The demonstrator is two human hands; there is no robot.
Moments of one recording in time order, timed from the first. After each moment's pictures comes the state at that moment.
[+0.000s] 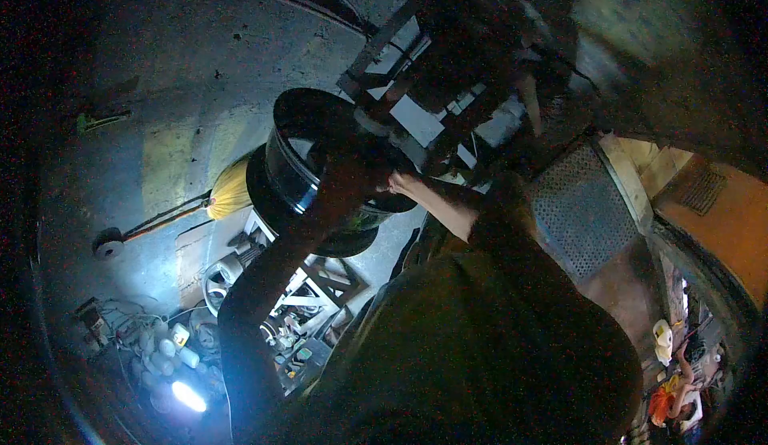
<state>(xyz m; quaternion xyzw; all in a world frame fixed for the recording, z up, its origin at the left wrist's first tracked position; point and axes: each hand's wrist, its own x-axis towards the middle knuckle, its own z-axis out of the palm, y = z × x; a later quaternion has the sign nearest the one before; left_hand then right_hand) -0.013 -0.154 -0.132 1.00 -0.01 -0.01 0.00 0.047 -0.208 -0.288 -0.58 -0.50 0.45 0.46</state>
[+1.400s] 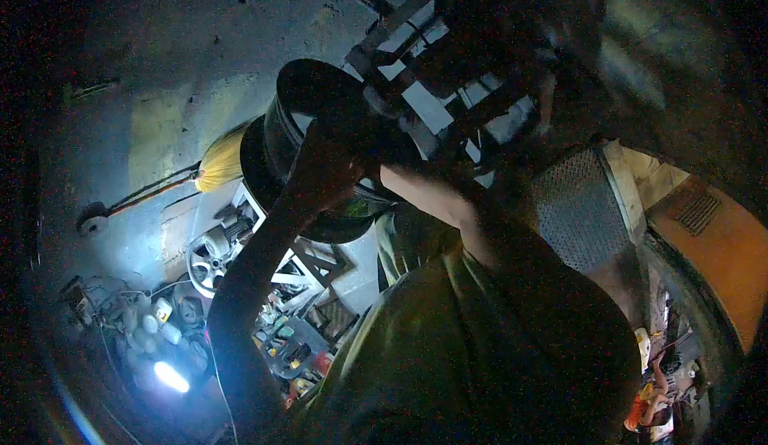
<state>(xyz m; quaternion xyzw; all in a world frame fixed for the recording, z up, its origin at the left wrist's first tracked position) -0.028 -0.120 -0.100 1.00 0.02 -0.08 0.02 0.009 -0.180 -0.274 -0.56 -0.50 0.47 0.47</state>
